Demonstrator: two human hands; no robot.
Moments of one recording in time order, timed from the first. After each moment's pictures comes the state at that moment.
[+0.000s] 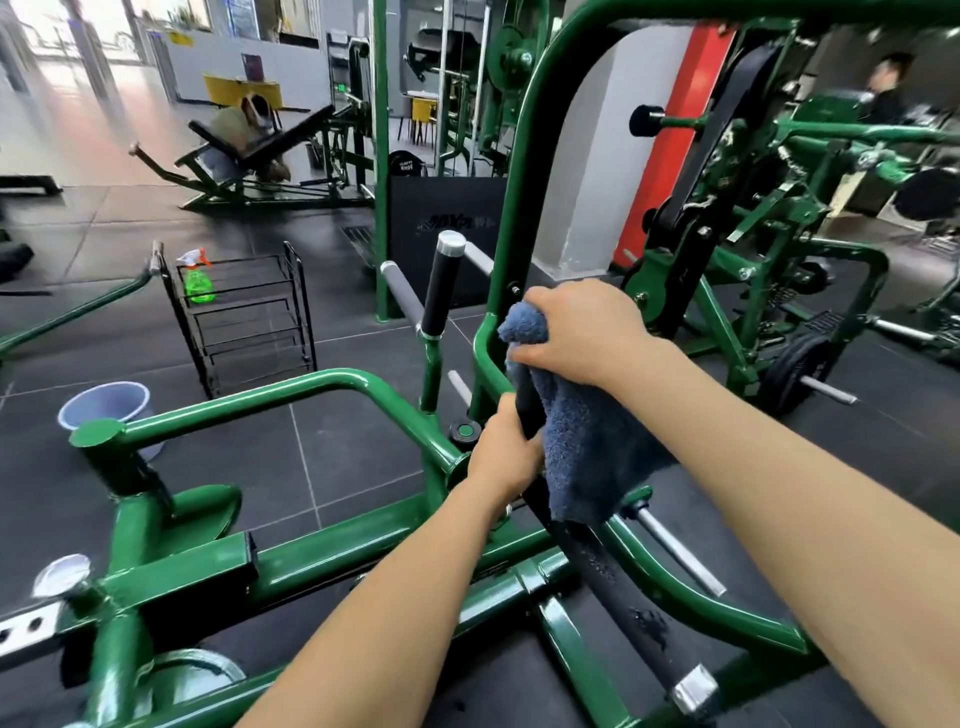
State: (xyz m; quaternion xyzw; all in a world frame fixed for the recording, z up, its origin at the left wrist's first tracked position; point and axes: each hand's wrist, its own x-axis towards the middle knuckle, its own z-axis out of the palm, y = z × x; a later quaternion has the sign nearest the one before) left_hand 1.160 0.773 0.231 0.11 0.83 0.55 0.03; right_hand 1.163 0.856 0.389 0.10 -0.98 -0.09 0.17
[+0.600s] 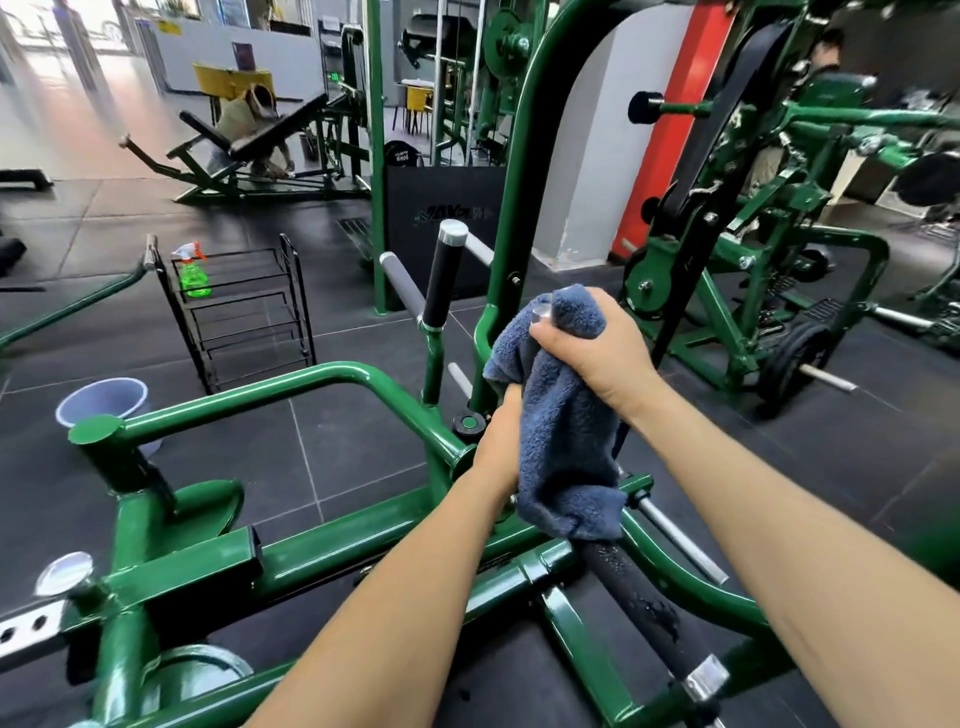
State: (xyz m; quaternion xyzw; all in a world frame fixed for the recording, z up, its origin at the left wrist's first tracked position) left_hand 1.150 0.772 0.221 0.09 0.71 0.69 0.11; right_hand 1.166 0.876 0.333 0.03 -0.81 0.55 0.20
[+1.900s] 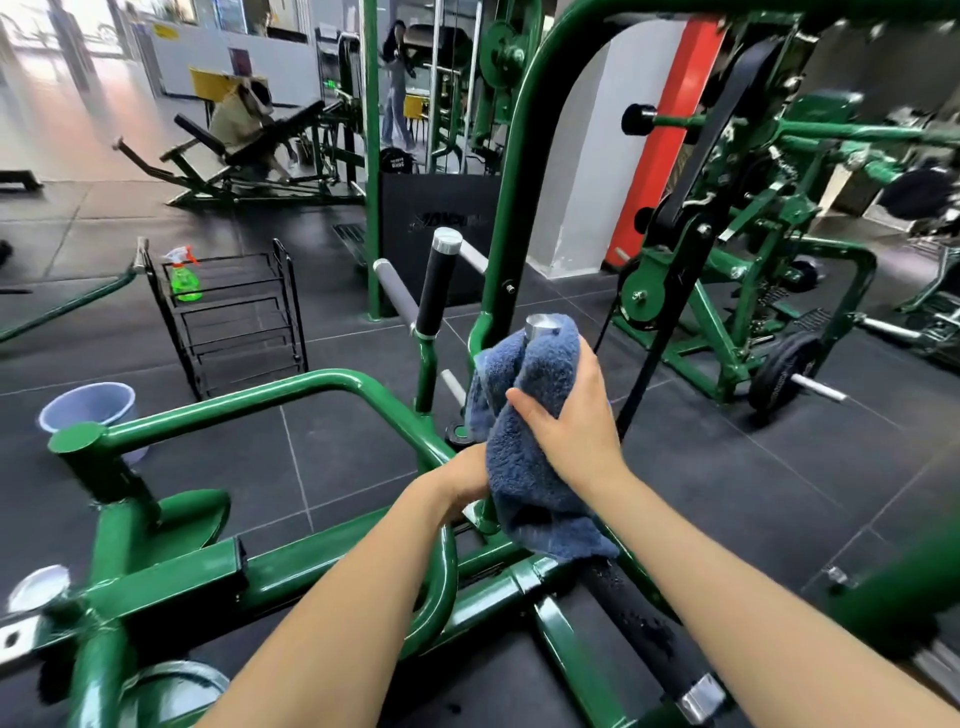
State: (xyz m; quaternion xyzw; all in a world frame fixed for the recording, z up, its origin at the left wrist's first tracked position) left_hand 1.142 0.737 0.195 0.16 0.76 0.58 0.25; right_hand 1.197 0.851 0.290 -0.02 -0.88 0.42 0.21
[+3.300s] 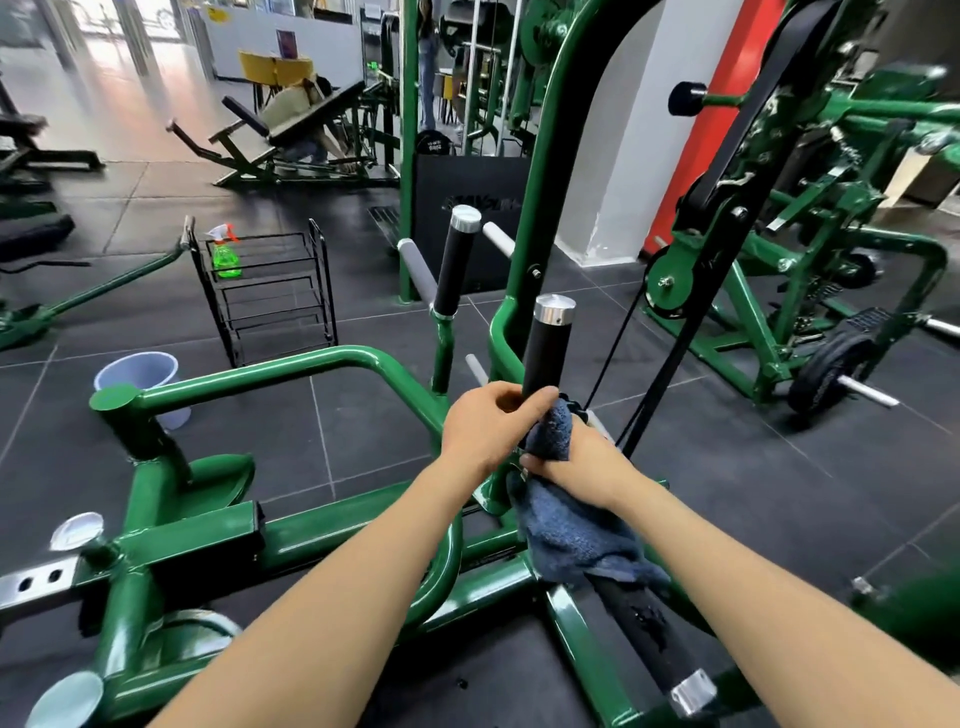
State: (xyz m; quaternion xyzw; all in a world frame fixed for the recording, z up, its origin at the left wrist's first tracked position) left_hand 1.161 0.750 0.239 0.05 0.84 0.54 -0.02; right_hand 1.191 0.894 0.237 0.04 -0.96 0.27 -0.05
